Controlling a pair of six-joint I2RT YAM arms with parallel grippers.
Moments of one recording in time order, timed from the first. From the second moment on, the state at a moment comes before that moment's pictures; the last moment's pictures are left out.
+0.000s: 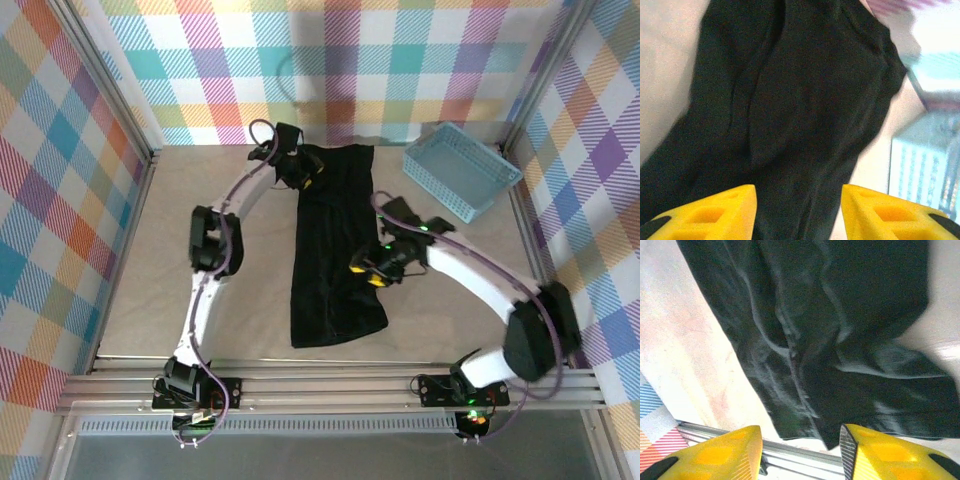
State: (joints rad) left arm -0.37 2.35 2.13 -0.67 0.26 -1.01; right arm 0.51 1.37 1.03 -0.82 -0.37 0.96
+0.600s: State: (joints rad) left arm -0.57 1.47 0.74 -0.84 0.53 -0.84; right arm 0.46 1.55 0.82 -0.86 -0.46 0.55
